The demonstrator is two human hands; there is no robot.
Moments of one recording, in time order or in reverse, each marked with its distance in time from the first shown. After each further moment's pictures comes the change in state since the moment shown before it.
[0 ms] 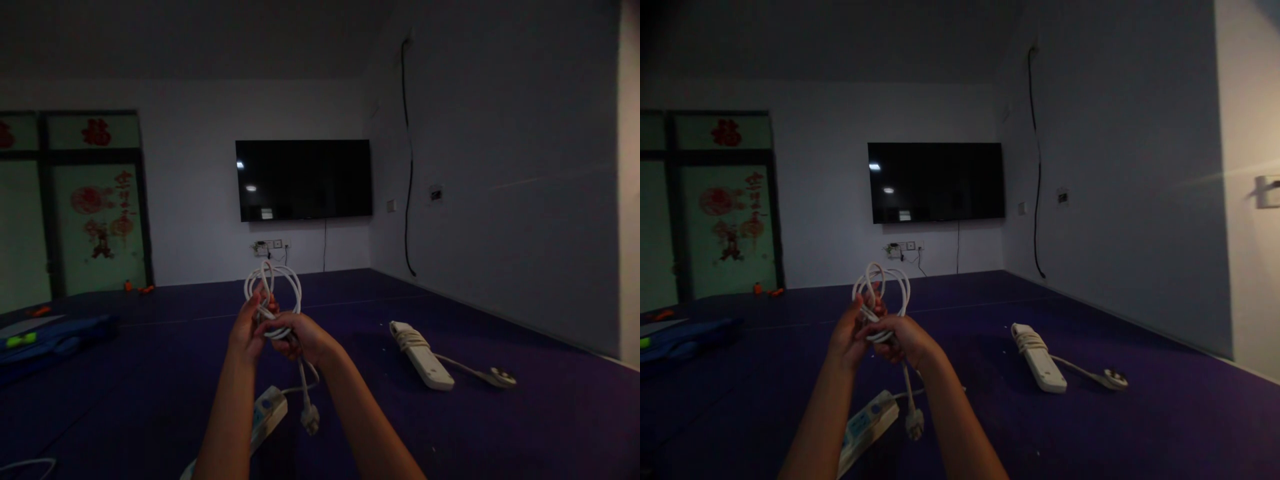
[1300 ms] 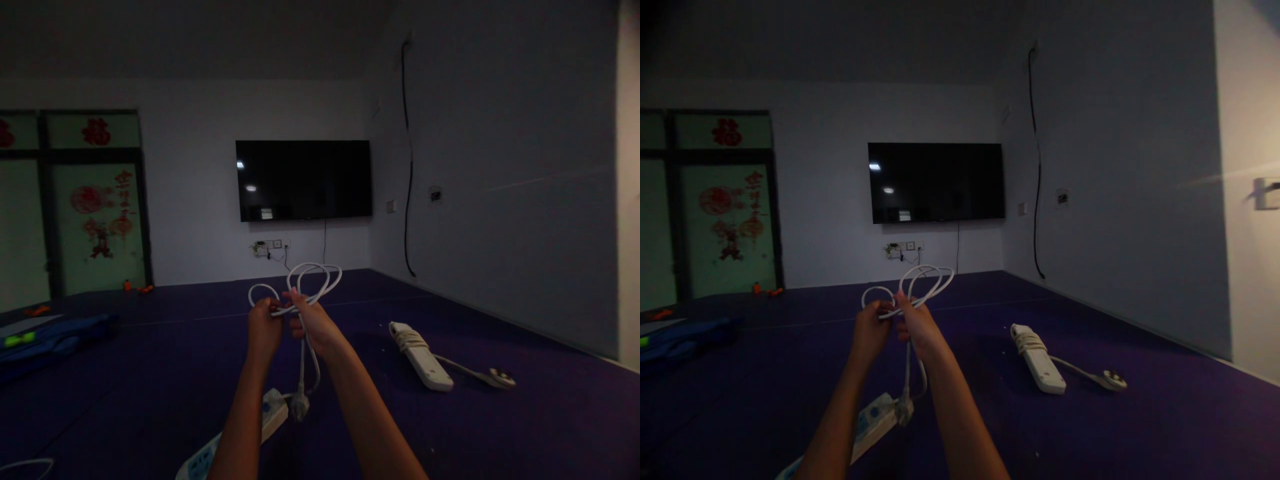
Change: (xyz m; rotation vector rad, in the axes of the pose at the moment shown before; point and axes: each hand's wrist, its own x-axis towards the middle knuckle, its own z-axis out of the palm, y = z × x) left_hand 0.007 -0.021 -0.001 1.407 0.166 0.433; right_hand -0.001 -0.005 -0.005 0.217 0.559 -0.313
